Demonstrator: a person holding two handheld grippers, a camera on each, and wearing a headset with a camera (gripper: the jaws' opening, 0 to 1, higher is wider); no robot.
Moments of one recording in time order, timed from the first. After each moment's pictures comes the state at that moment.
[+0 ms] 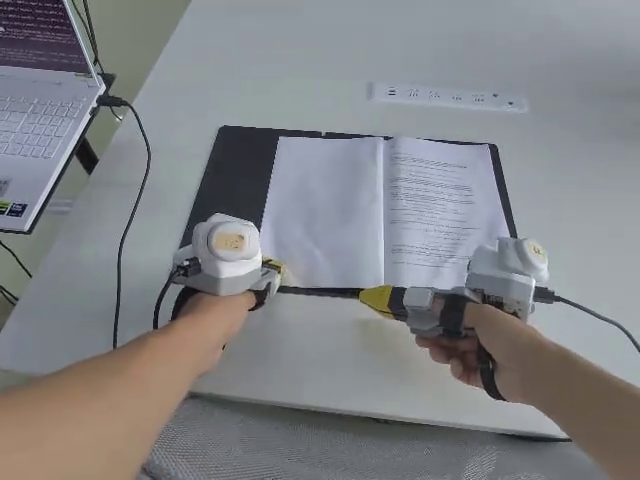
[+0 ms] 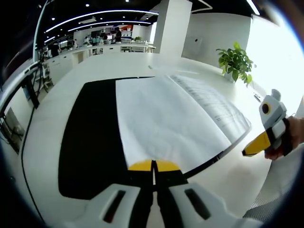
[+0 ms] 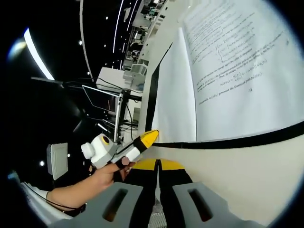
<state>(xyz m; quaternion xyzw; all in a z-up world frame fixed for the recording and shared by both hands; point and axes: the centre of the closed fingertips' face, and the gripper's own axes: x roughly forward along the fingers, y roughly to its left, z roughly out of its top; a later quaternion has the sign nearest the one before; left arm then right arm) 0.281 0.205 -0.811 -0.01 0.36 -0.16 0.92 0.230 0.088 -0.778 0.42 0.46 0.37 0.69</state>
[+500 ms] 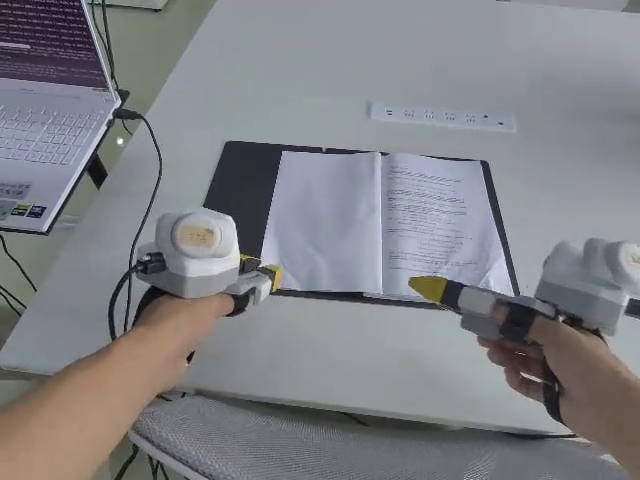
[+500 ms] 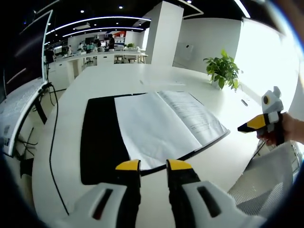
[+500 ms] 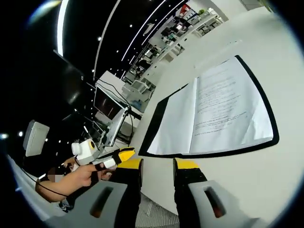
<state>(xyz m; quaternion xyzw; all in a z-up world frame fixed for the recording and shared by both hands) 0.234 0.223 -0.728 -0.03 0.32 -0.19 0.93 0.203 0.017 -0.697 0.31 0.35 0.32 0.82</state>
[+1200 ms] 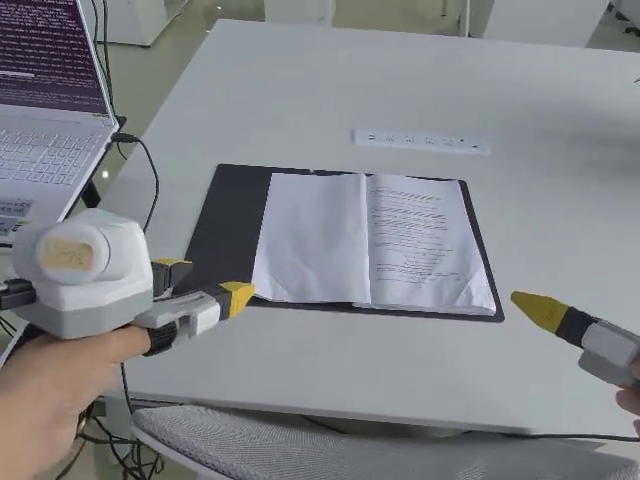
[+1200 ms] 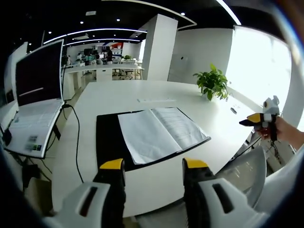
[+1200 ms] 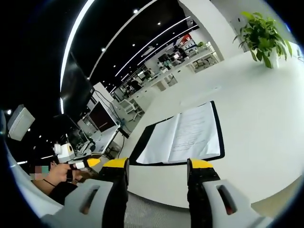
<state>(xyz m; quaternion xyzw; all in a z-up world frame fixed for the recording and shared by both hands) 0.166 0.240 -0.643 -0.03 0.28 -0.21 0.94 0.151 -0.067 -0.625 0.24 0.26 0.26 0.90</state>
